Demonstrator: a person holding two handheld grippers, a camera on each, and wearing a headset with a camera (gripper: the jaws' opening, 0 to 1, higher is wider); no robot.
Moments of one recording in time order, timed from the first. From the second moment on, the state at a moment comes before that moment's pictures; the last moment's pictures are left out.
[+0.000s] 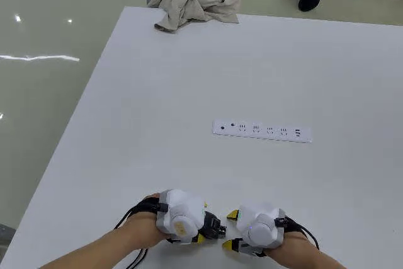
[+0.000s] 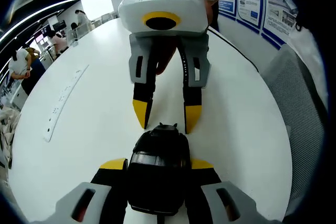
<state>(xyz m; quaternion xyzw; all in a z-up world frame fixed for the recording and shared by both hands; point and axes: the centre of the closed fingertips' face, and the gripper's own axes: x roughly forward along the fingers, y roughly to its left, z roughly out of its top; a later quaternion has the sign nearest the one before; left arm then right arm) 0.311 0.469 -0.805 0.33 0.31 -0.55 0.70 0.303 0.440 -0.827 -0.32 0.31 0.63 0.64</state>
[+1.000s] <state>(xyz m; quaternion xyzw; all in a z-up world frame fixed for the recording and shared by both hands) 0.310 0.469 -0.805 0.33 0.31 -0.55 0.70 0.299 0.446 -0.828 -0.32 0.32 0.64 0.63</state>
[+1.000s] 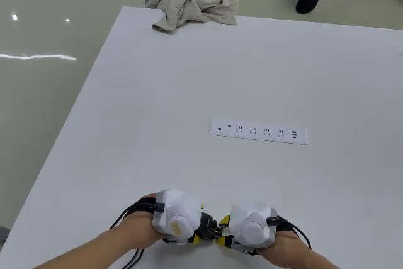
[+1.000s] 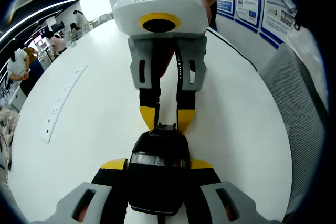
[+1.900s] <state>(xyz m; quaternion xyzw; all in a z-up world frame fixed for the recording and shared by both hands) 0.310 0.469 -0.805 0.35 0.31 -0.56 0.68 0.299 0.444 -0.827 -0.33 0.30 0.64 0.62</state>
